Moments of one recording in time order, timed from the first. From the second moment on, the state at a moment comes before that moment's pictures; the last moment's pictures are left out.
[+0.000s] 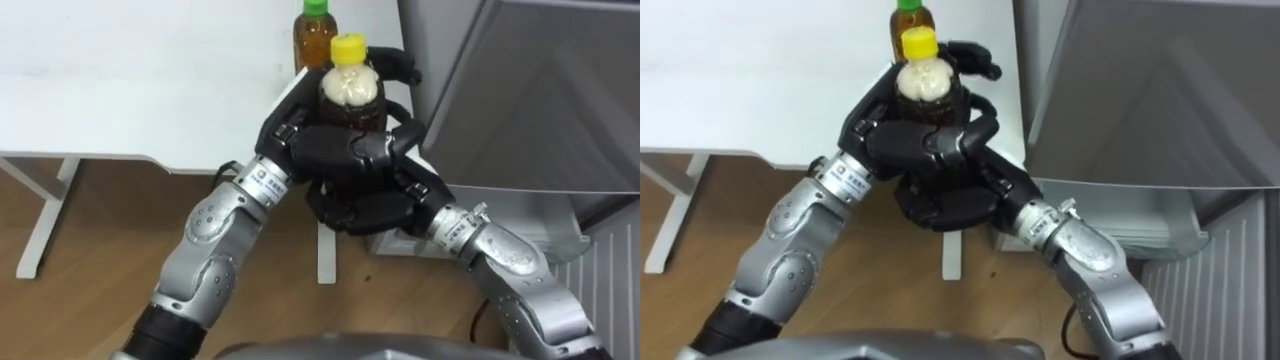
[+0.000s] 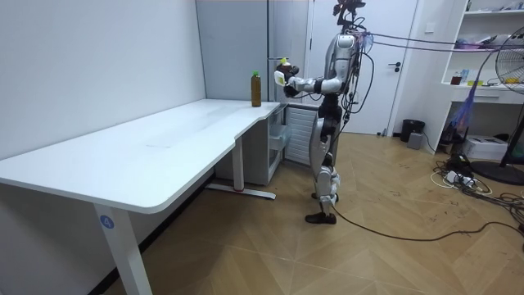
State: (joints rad) left arm 0.05 0.18 -0.34 -0.02 -0.57 -0.08 -0.37; right arm 0.22 -0.34 0.31 -0.07 0.35 0.02 0.46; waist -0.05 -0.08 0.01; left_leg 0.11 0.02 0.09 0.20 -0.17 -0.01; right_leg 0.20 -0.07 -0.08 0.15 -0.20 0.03
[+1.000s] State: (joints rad) left arm 0.00 0.07 -0.31 -0.03 -0.29 -0.13 0.12; right arm -0.14 -0.09 0.33 0.55 -0.21 -0.46 -0.06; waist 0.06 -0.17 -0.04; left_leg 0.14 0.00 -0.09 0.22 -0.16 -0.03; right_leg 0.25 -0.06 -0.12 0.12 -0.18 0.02
